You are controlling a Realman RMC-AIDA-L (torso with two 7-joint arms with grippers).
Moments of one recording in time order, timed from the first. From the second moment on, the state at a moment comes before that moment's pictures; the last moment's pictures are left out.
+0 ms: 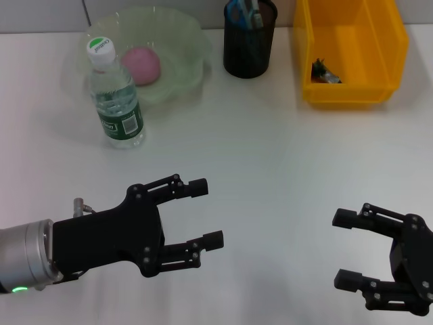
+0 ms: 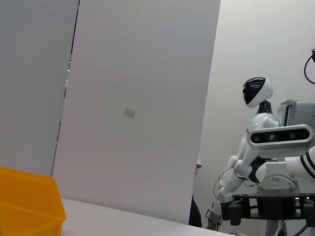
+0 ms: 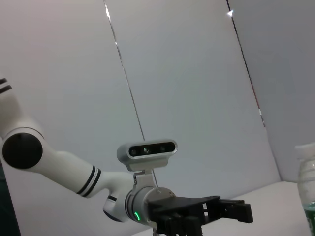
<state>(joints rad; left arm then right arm) -0.30 -2.03 1.39 0.44 1.24 1.68 -0.92 0.23 2.08 -0.72 -0.54 -1.84 -2.00 1.03</state>
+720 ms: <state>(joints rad) -0.30 -2.03 1.39 0.44 1.24 1.68 -0.92 0.24 2.08 -0.72 -0.53 -1.84 -2.00 1.03</state>
